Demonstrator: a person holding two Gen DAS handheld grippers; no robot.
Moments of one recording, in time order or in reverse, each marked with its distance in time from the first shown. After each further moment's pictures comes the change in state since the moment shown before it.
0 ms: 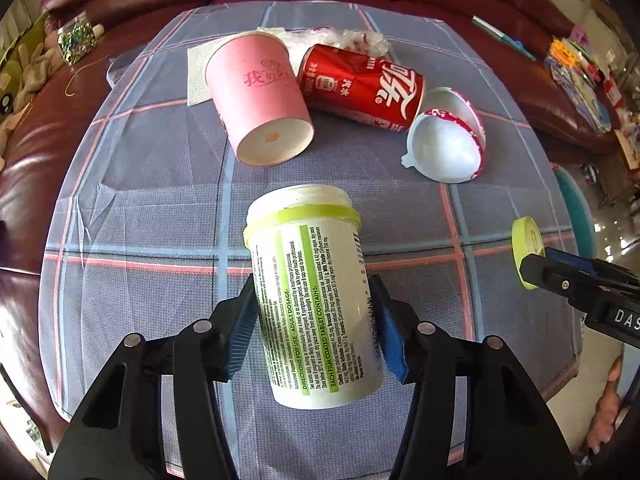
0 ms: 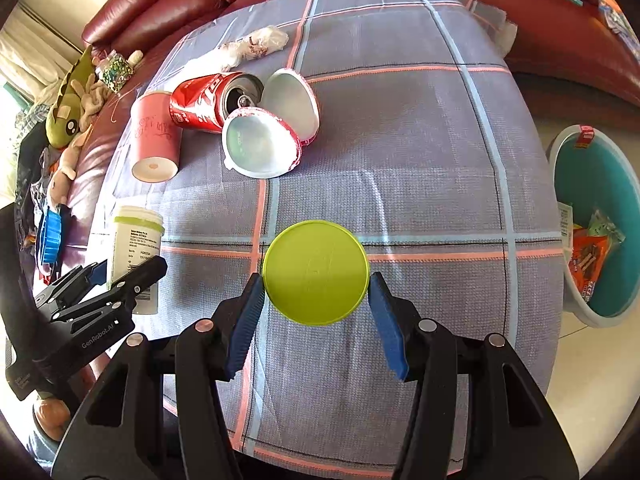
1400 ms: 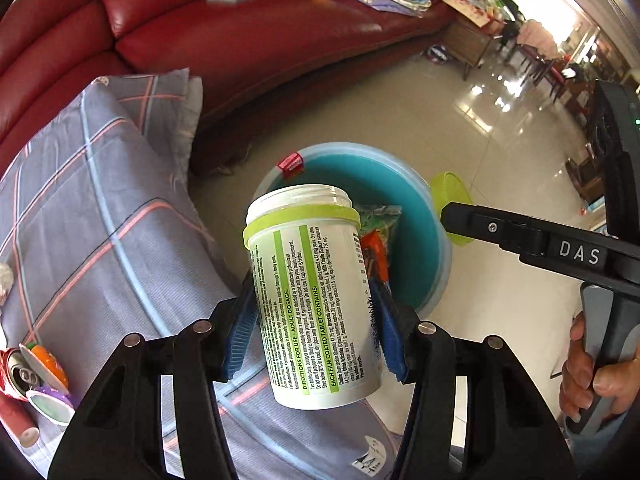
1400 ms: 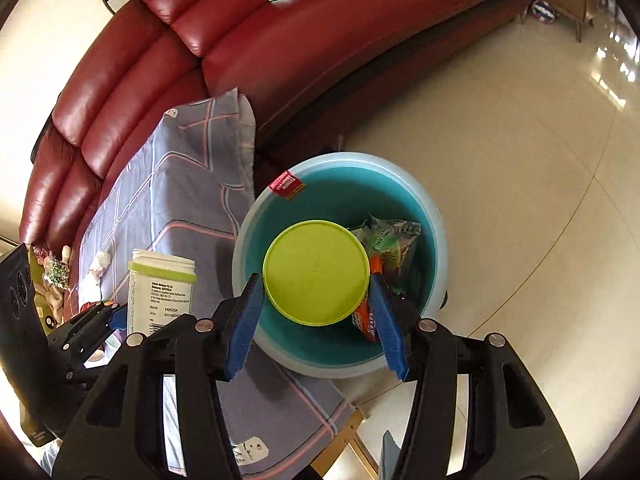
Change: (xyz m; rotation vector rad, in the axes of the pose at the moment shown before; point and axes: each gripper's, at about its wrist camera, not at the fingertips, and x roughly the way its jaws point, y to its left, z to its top) left arm 0.040 -0.371 0.071 0.620 0.058 -0.334; right arm -0.126 -0.299 -0.018 0.544 -0.261 -0.097
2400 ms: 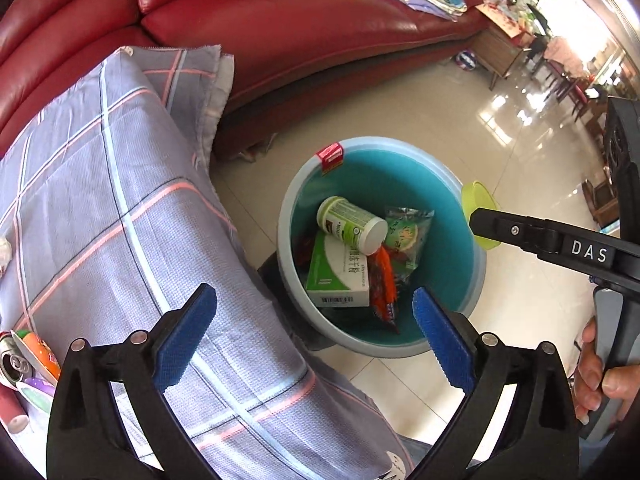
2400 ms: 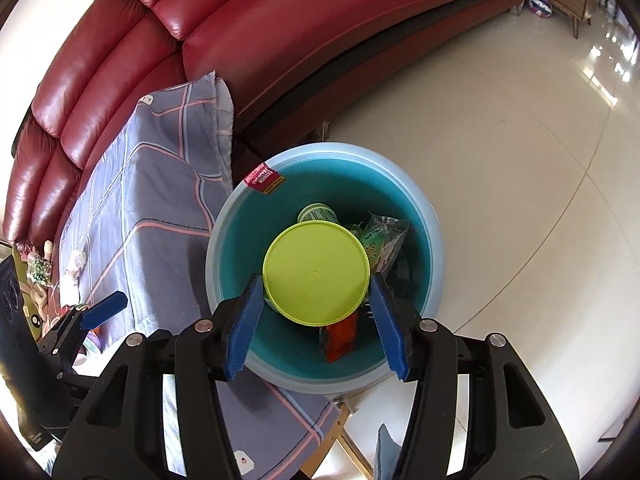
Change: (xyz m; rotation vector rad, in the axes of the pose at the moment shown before) left arm 0.013 0.029 -0.004 -0.101 0.021 0.047; right arm 0.030 -0.002 0.015 -0.010 0.066 -0.062
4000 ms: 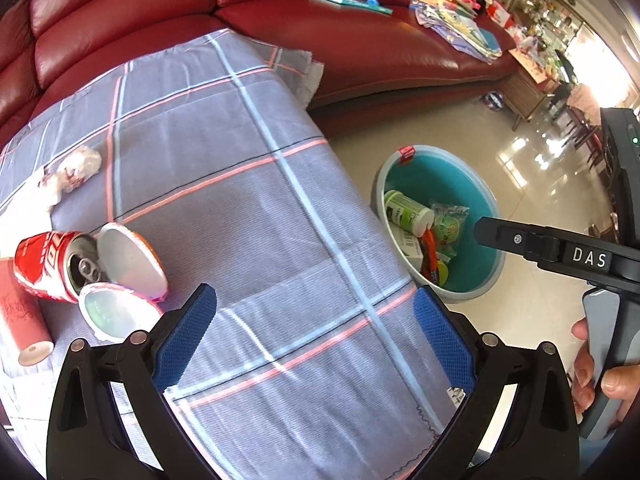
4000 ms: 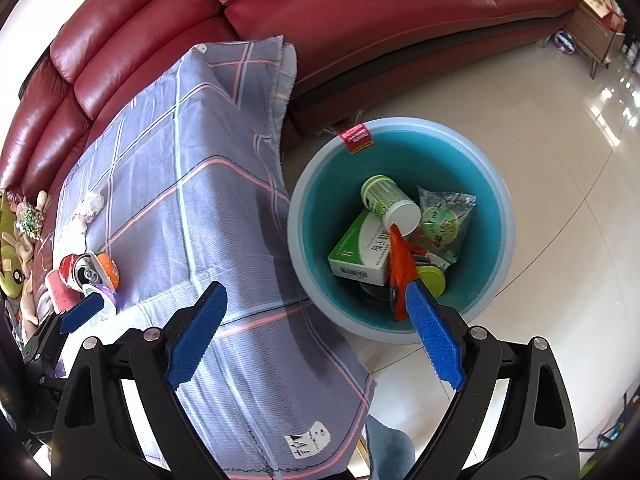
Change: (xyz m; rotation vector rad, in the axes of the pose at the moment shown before) left arm -0.076 0.091 -0.078 -0.166 -0.086 0.042; right arm -0.004 0.115 -0.048 -0.145 0.024 -0.061
